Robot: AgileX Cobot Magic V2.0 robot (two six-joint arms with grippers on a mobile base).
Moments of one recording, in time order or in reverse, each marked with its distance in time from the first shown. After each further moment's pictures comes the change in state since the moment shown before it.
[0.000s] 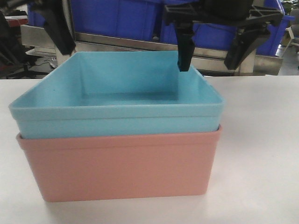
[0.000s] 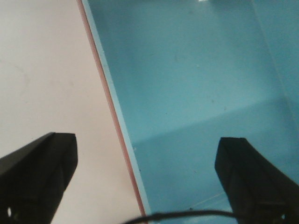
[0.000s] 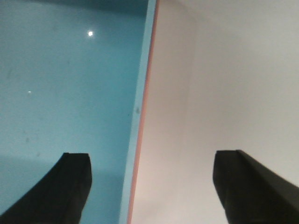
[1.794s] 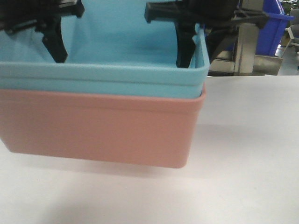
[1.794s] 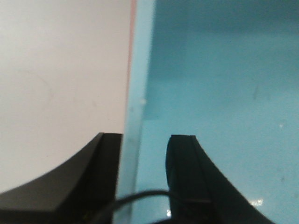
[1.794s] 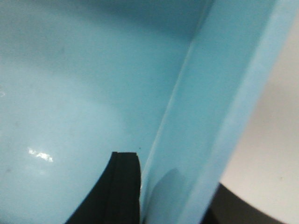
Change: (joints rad) left arm -0.107 -0.005 -0.001 0.247 -0.101 -0.320; right arm 0.070 -0.048 -0.001 0.015 0.012 0.033
